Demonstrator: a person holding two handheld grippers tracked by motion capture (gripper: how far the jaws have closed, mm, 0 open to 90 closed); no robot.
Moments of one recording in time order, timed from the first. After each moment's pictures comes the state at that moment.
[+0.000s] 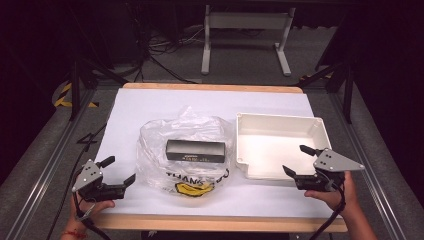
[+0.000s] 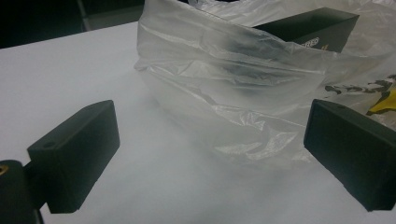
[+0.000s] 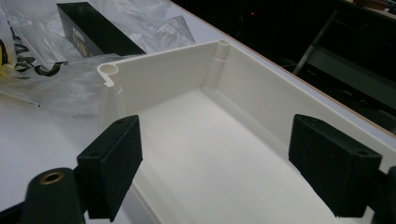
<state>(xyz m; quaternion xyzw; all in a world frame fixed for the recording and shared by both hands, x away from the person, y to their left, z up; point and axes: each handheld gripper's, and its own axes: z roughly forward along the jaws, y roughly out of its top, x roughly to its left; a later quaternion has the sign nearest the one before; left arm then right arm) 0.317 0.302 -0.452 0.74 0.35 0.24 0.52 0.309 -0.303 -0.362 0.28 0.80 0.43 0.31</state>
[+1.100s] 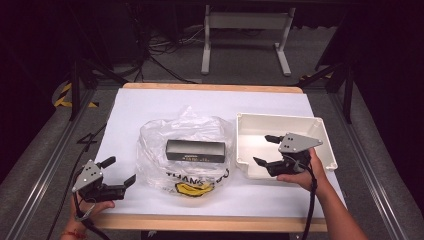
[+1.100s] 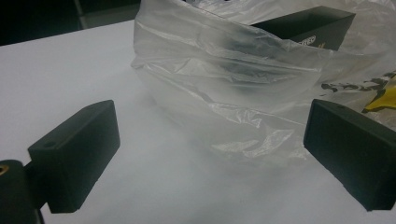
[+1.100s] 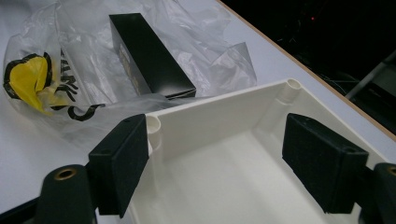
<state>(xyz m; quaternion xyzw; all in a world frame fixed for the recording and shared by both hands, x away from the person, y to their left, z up) 0.316 0.302 -0.452 0.74 0.35 0.24 0.52 0.358 -0.238 -0.354 0.20 0.84 0.44 0.24</state>
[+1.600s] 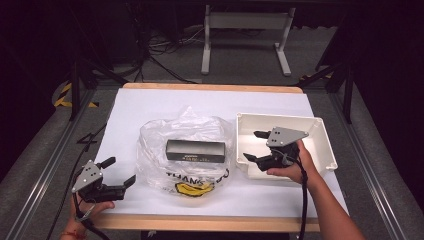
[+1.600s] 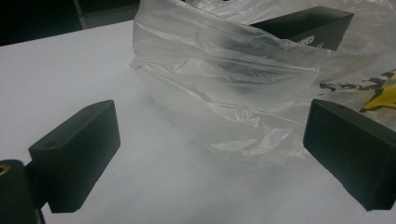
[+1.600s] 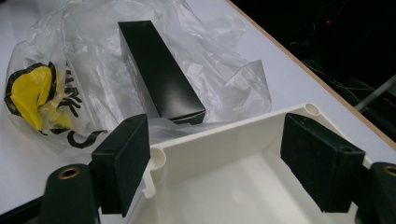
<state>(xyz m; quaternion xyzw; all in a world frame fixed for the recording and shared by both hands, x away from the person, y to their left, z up) 0.315 0.302 -0.452 0.74 0.35 0.24 0.52 0.374 -0.213 -0.347 0.17 0.86 0.43 0.23</state>
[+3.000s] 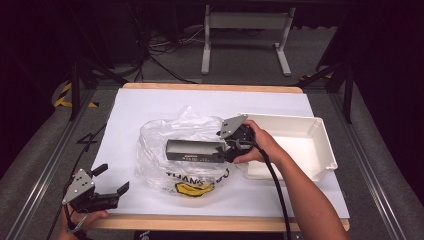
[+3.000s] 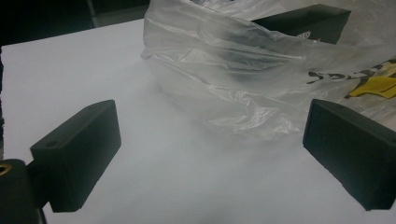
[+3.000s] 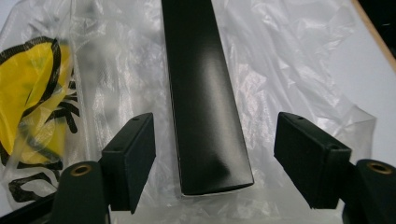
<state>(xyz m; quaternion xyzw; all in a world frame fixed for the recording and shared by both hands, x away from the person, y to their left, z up) 0.289 0.312 -0.450 0.73 0.36 0.25 0.51 0.431 -0.116 -0.360 0.05 0.94 0.32 0.14</state>
